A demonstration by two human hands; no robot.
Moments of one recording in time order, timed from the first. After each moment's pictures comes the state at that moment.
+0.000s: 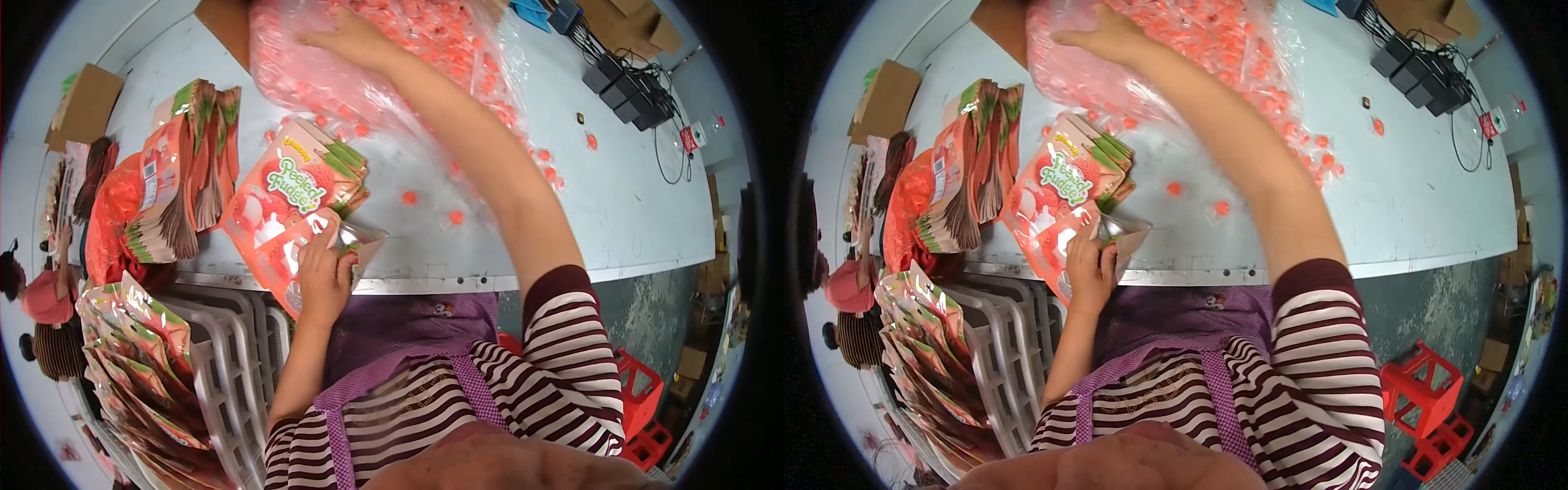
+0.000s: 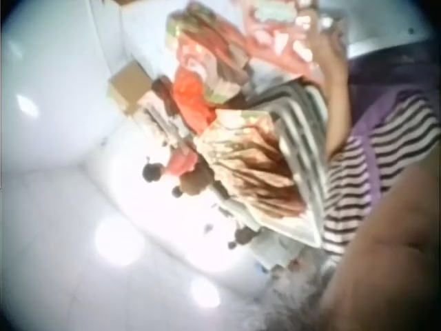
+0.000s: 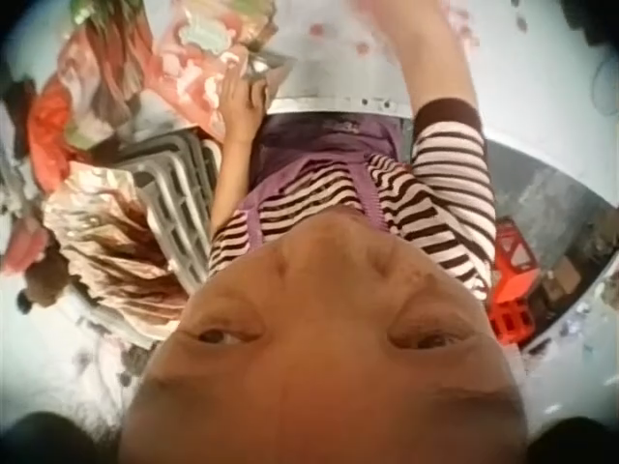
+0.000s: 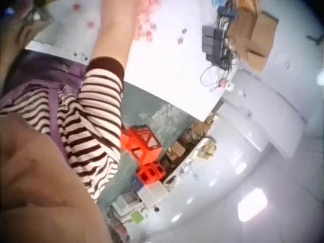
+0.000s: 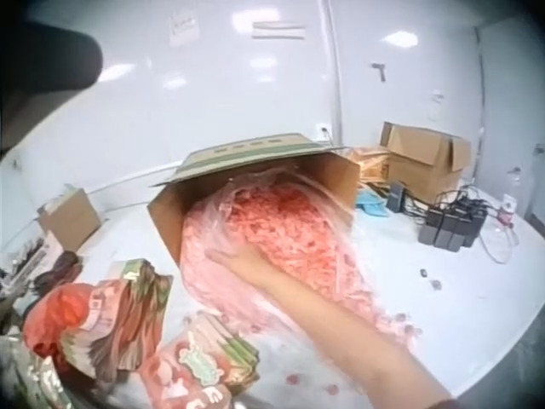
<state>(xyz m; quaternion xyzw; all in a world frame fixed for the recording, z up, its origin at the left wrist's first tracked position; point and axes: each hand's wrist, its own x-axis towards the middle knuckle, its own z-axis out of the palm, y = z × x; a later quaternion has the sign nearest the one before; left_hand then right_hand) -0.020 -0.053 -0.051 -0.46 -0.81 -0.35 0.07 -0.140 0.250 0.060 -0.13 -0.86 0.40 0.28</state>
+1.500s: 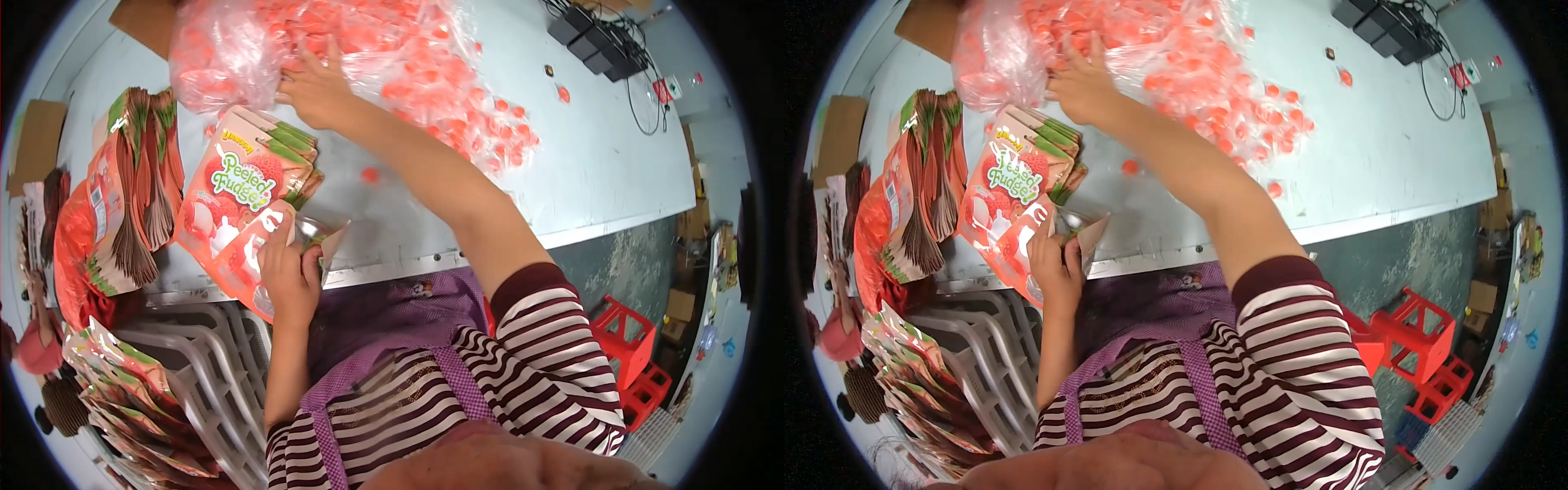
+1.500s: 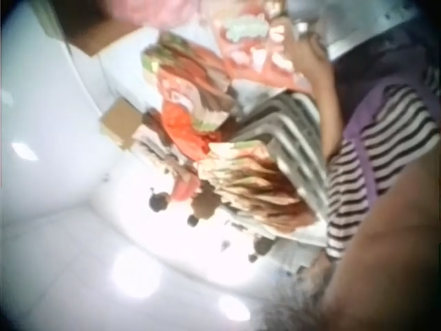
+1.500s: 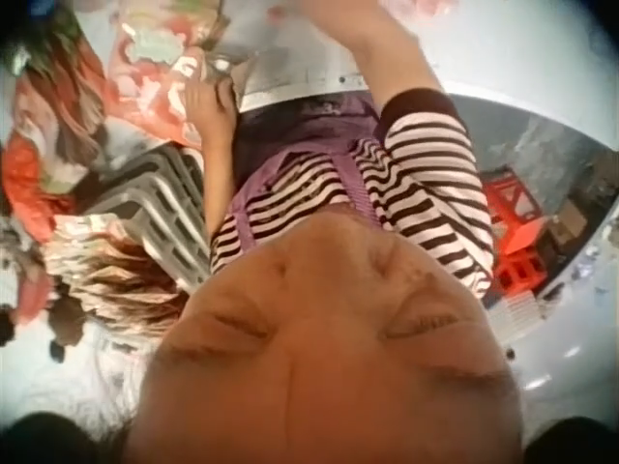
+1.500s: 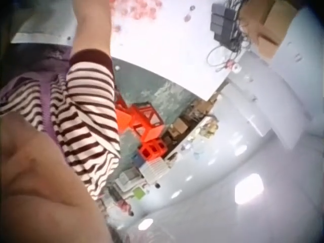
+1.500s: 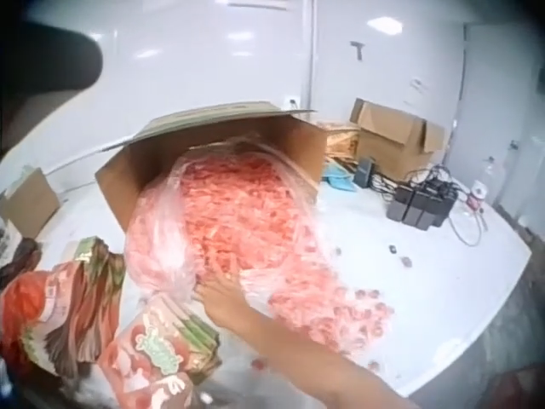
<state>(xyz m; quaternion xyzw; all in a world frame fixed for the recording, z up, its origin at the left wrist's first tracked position) -0.023 -0.051 -0.049 -0.48 -0.81 -0.33 0.08 -0.102 0.214 -0.056 -0.08 -0.98 -0.01 0.17</state>
